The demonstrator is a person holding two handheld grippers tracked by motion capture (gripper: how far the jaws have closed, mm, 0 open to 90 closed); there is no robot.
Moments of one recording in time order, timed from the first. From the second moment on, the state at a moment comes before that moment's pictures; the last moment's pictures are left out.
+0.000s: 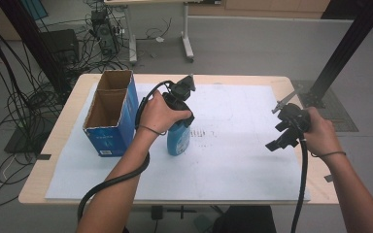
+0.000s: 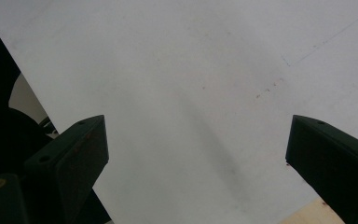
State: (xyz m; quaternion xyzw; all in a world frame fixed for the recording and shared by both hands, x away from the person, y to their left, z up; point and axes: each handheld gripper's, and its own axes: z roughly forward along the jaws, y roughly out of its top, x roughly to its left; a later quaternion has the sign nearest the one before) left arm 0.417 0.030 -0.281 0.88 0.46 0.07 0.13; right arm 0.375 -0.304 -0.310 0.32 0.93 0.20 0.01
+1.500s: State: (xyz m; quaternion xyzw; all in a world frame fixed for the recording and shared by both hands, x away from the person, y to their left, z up) left arm 0.416 0.029 -0.281 0.88 0.46 0.07 0.12; right arm 0.374 -0.301 -0.309 0.32 0.93 0.20 0.01
